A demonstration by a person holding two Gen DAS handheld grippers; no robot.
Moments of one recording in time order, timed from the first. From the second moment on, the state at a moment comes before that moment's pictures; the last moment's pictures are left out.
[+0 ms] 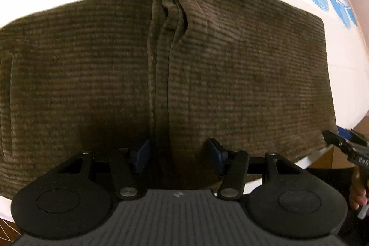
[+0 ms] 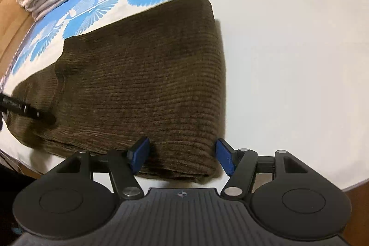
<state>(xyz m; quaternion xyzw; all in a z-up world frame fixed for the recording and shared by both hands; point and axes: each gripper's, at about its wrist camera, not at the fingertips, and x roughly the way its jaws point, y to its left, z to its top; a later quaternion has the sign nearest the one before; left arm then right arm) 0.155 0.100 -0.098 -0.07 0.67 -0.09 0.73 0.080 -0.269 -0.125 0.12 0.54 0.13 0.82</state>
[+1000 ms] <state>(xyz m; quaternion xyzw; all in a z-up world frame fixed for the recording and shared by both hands) 0.192 0.079 -0.081 -0.02 0.56 -0.10 0.82 0.065 -0.231 -0.123 -0.06 0.51 0.20 0.84</state>
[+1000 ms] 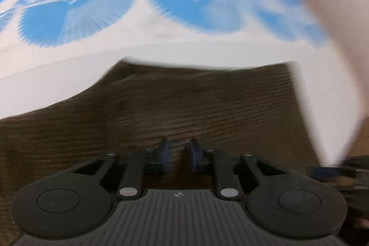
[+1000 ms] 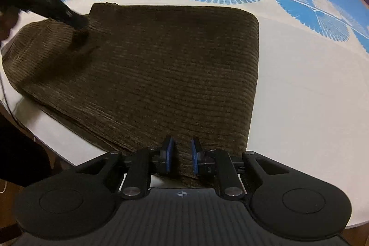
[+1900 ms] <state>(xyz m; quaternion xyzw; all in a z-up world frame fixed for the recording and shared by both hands) 0.148 0.210 -0.021 -0.14 0.49 0.05 0.86 0.070 -0.189 -0.093 -0.05 0.42 0.20 0.88</state>
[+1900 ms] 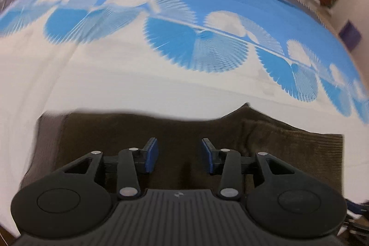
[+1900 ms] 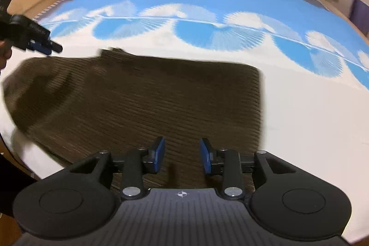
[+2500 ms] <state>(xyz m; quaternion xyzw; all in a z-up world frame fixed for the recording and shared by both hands) 0.015 0.386 -0.055 -0.38 0.50 0.07 0.78 0.049 -0.028 -0.102 -0.21 0.42 0.37 0.80</state>
